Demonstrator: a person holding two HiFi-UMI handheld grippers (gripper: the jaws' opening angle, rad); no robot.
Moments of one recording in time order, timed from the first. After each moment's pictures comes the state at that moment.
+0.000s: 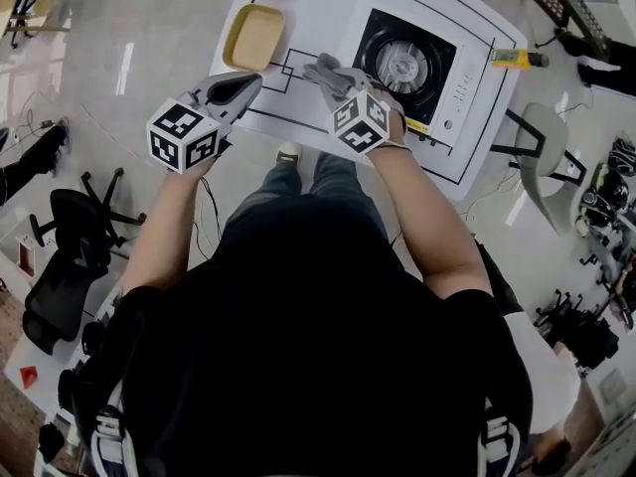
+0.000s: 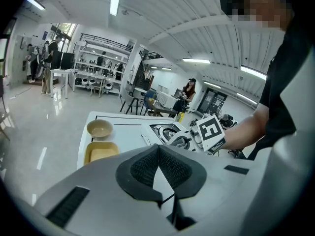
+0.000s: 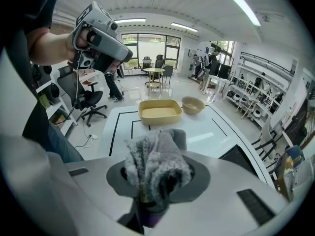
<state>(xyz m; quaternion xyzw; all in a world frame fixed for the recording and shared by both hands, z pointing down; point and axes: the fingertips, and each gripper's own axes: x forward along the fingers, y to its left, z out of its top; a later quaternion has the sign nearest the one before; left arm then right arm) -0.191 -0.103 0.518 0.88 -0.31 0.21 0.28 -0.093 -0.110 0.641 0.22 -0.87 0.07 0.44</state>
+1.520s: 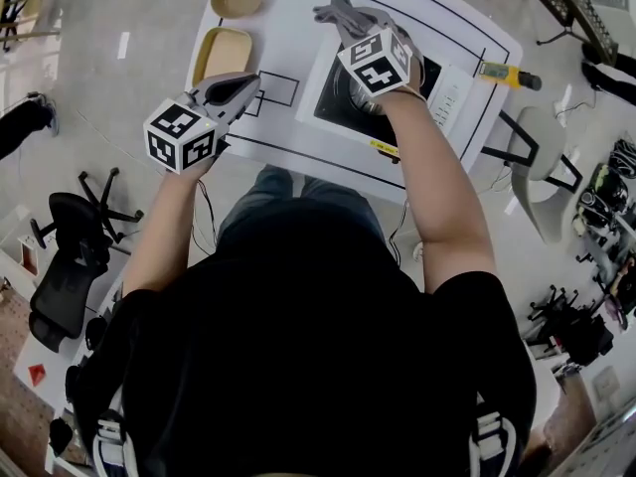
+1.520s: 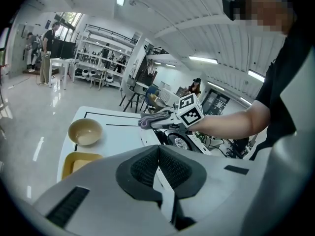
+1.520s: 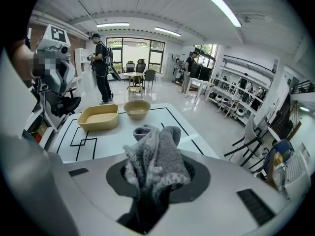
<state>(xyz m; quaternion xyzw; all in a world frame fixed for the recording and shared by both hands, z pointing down) -0.124 -0.194 0.554 0.87 -0.31 0.21 0.32 -0.003 -0.327 0.638 0.30 -0.85 0.07 0.42</state>
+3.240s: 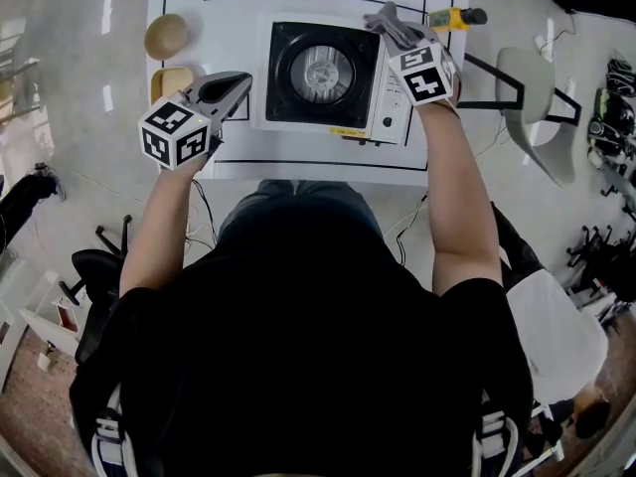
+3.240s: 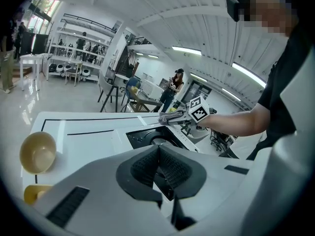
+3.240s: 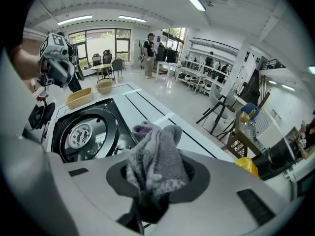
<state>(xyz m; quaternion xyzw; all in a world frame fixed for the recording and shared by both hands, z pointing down) -0.004 -0.213 0.564 0.90 -0.19 0.24 0.30 0.255 -0.272 0.645 0.44 -0.76 0.16 0.45</state>
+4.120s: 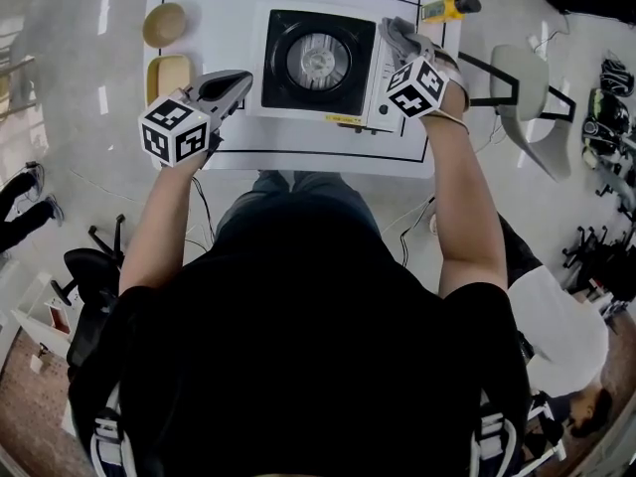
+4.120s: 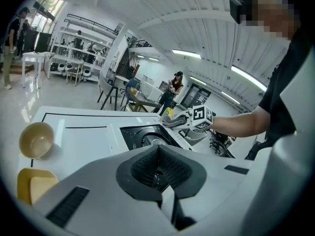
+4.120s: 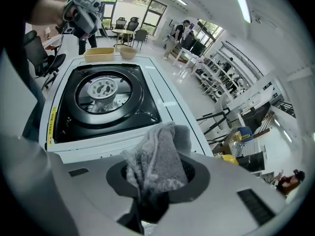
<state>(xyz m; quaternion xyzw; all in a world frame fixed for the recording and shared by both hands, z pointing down) -0.005 -0.179 0.562 0.90 -0.19 0.23 0.31 0.270 -0.209 0.651 0.37 -0.70 0.04 0.60</state>
